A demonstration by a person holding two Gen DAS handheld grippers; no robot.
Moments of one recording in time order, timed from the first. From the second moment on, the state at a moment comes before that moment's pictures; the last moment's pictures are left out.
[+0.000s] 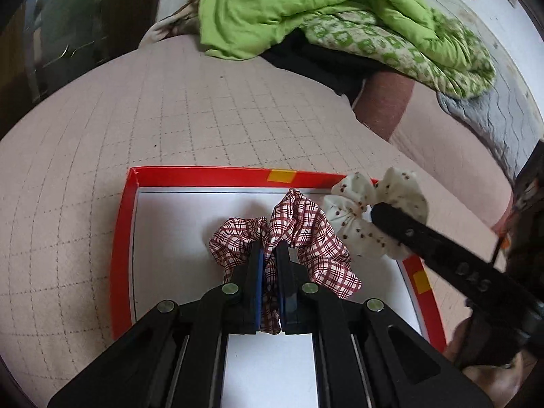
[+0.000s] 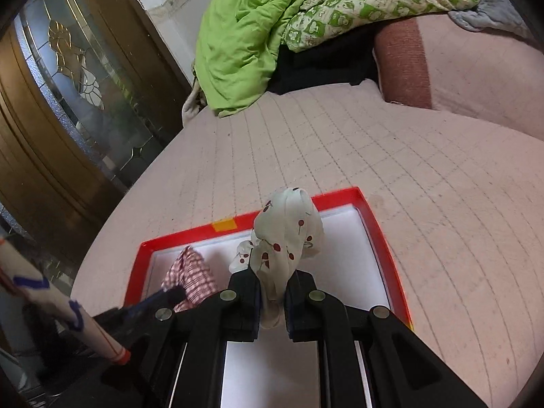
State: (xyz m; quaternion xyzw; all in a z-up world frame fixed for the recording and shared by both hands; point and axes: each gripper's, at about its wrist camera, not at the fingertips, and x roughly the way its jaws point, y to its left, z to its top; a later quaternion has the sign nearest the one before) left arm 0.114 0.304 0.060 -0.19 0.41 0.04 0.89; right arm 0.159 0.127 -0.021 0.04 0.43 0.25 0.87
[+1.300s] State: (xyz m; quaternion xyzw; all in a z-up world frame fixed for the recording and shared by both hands) left arm 0.015 0.266 0.097 -0.15 0.35 0.04 0.92; right arm 0.029 0.049 0.005 0.08 0.39 0.19 0.89
